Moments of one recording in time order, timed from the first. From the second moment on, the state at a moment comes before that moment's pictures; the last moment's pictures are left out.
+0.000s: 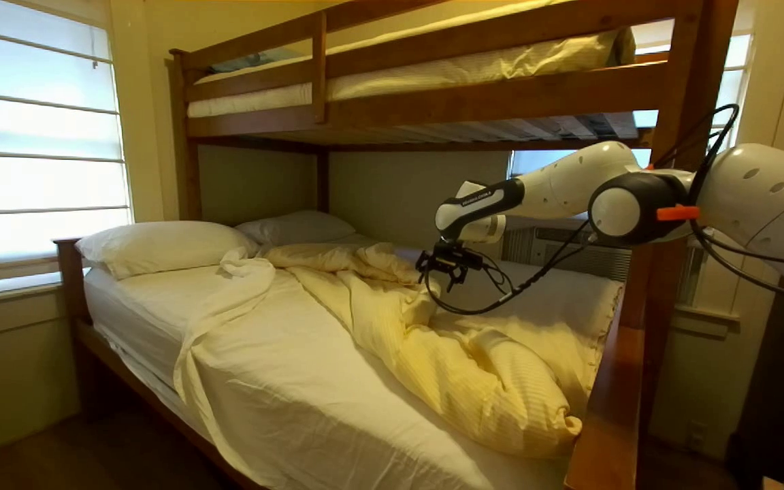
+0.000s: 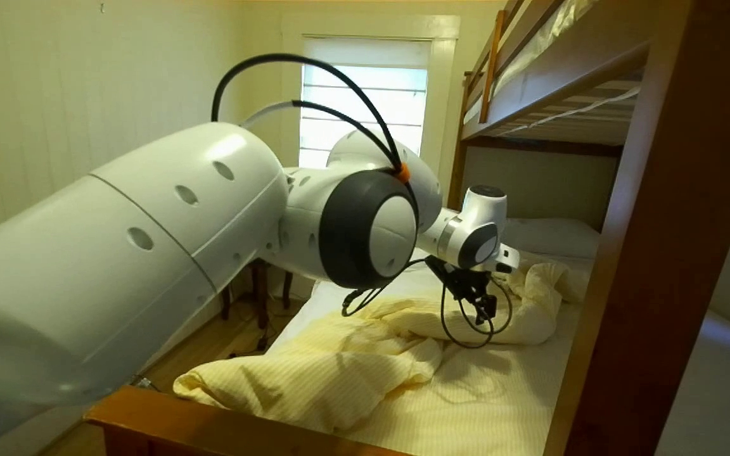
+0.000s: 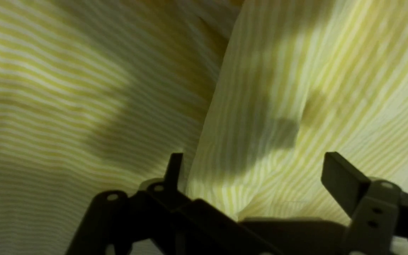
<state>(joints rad) -0.26 0.98 -0.10 -0.99 0.23 2.35 0.40</state>
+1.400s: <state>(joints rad) -0.28 1.23 -0.05 -0.73 0.26 2.52 0.52</state>
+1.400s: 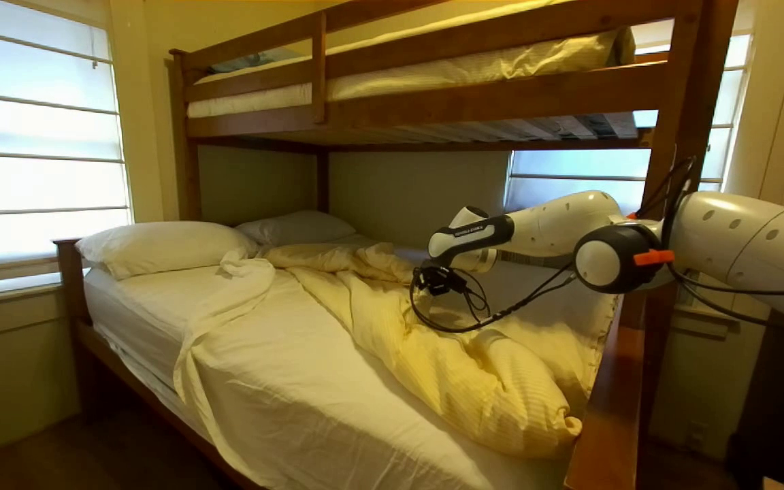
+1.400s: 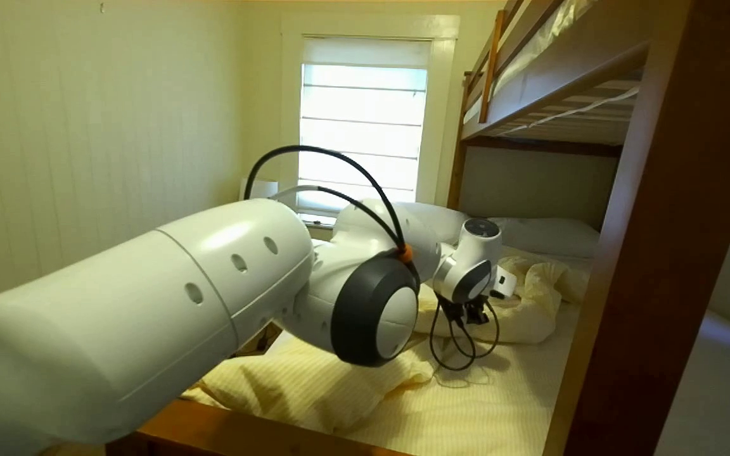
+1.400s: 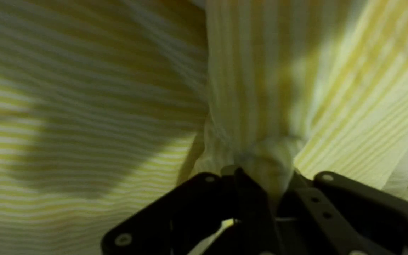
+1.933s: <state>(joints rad) -0.09 1.11 -0.02 -0.69 0.21 2.46 0.32</state>
